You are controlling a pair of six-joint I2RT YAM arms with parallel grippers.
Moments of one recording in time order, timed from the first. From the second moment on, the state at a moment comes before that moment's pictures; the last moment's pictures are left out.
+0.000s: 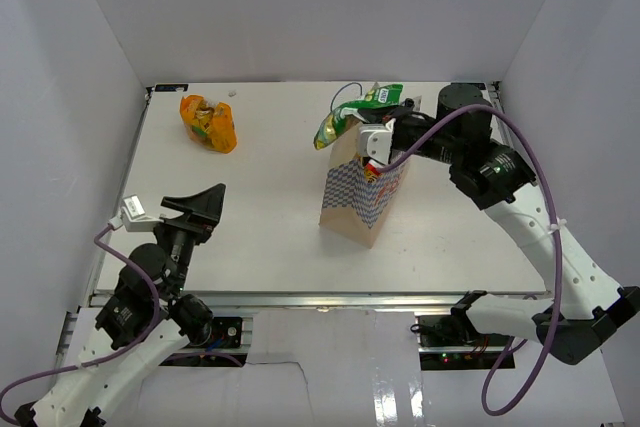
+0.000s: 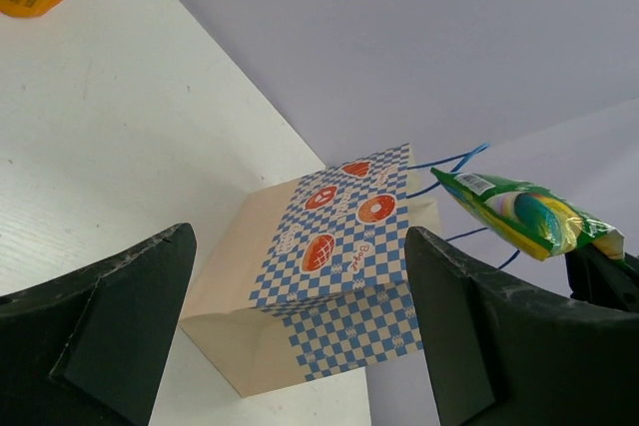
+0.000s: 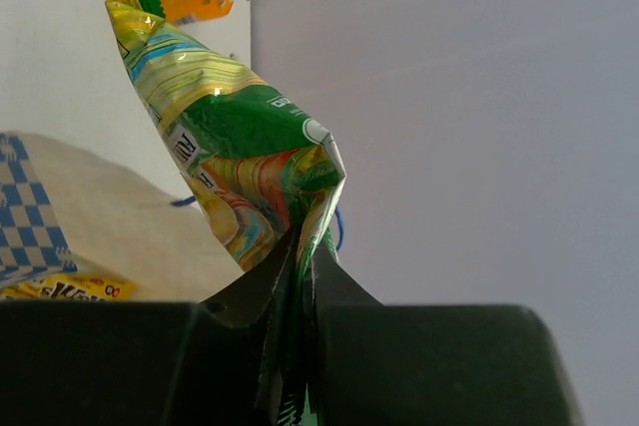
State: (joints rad) left arm -0.72 0.19 0.58 -0.35 -0.62 -1.02; right arm 0.63 1.18 1.47 -0.44 -0.46 -1.21
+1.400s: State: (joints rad) left arm -0.72 0.15 0.56 -0.44 -0.64 -1.07; right arm 0.54 1.18 1.46 -0.68 -0.33 -1.49
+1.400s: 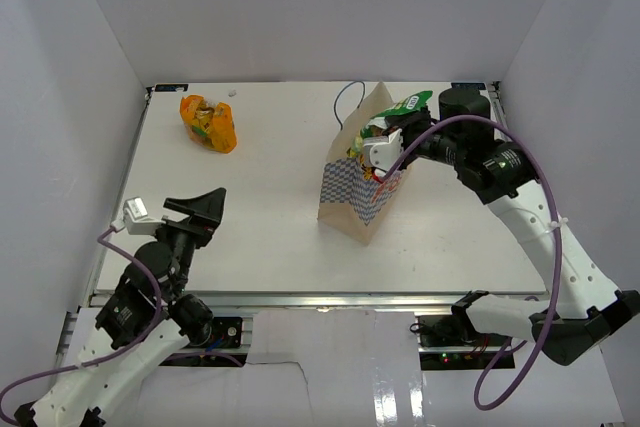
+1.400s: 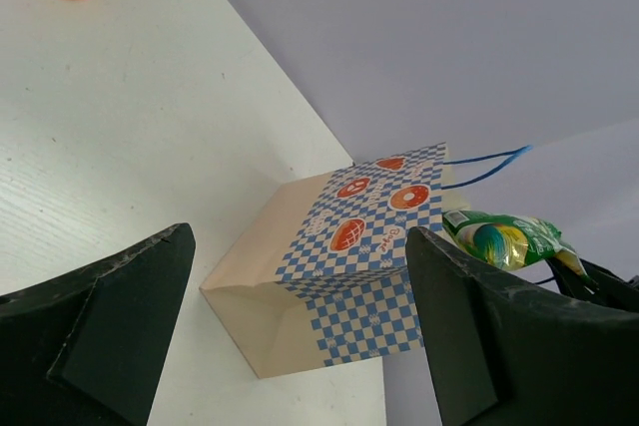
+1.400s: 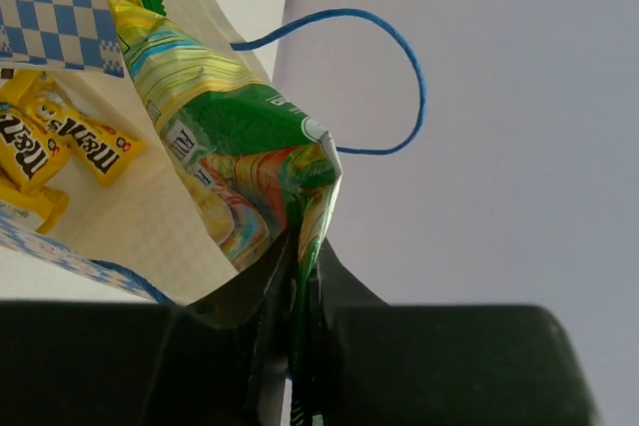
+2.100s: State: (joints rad) left arm -0.42 1.08 1.20 -0.51 -0.49 -1.02; right arm 0.54 1.22 1.65 -0.66 -0.38 -1.19
